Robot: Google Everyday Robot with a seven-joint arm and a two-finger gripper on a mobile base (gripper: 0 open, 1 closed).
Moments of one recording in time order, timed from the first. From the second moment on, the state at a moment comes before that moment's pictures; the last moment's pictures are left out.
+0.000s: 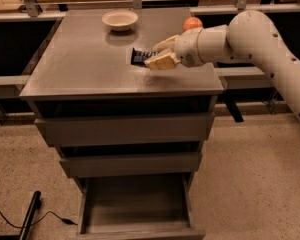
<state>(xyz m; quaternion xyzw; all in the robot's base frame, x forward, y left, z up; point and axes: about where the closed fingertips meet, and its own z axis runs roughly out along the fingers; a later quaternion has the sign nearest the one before) 0.688 -0.029 0.905 -0.50 0.67 0.18 0.51</state>
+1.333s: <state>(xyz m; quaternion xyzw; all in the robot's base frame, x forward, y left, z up) 0.700 -0.021 0.913 -0.48 0.67 0.18 0.53</state>
